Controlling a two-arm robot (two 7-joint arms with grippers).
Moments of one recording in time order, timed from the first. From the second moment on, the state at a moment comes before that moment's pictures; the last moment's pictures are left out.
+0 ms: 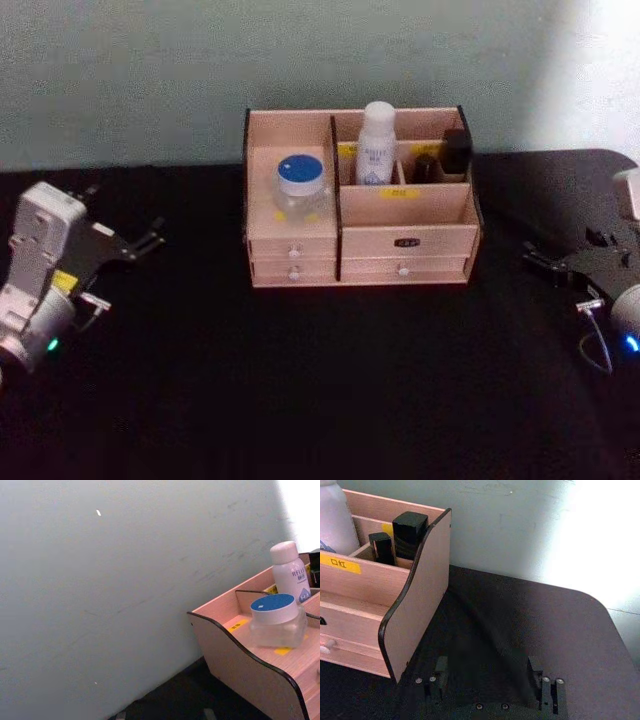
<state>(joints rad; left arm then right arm) -0.20 0.60 0.45 -1.41 -0.25 -0.12 0.03 0.08 0.52 -0.24 -1.54 0.37 0.27 -0.03</state>
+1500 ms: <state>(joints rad) -0.20 0.60 0.45 -1.41 -0.25 -0.12 0.03 0.08 0.53 -0.24 -1.55 0.38 0.27 -0.03</state>
